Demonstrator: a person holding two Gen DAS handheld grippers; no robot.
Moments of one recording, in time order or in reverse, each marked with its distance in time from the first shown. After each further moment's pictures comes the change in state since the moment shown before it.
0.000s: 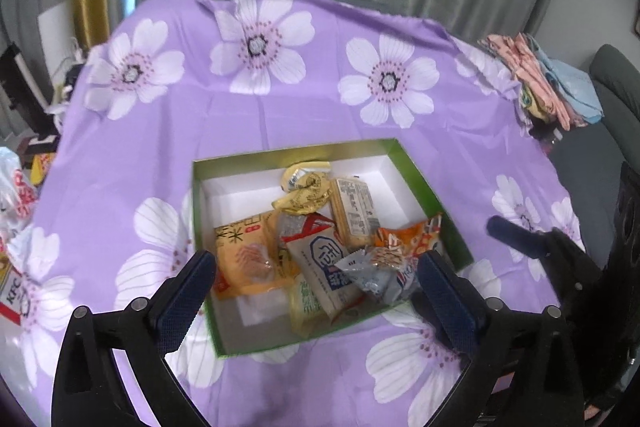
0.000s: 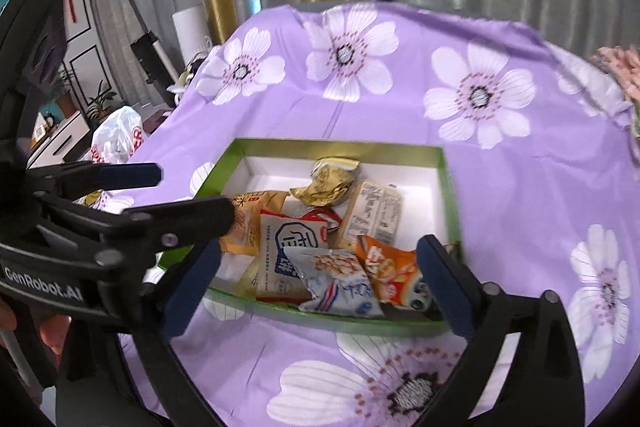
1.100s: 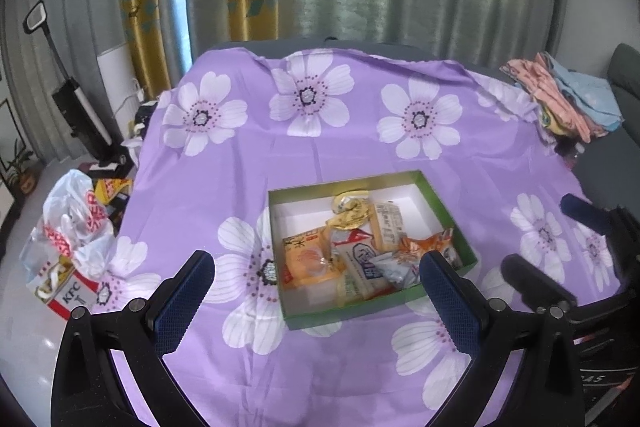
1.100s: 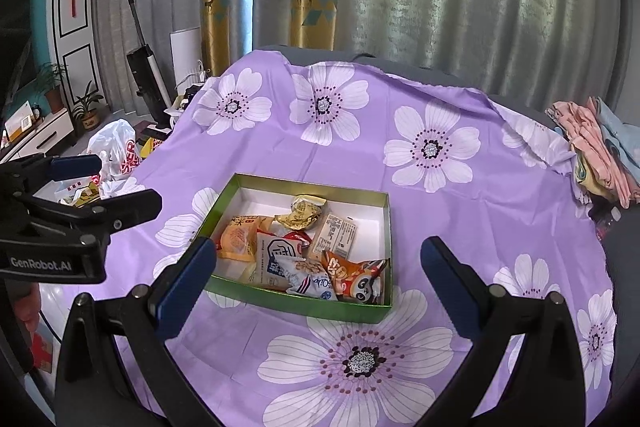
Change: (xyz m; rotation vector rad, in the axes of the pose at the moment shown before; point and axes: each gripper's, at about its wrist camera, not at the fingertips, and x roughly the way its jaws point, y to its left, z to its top) left arm -0.094 -0.019 -0.016 0.025 -0.129 0.216; right arm -0.100 0.017 0.016 -0.089 -0.091 -0.106
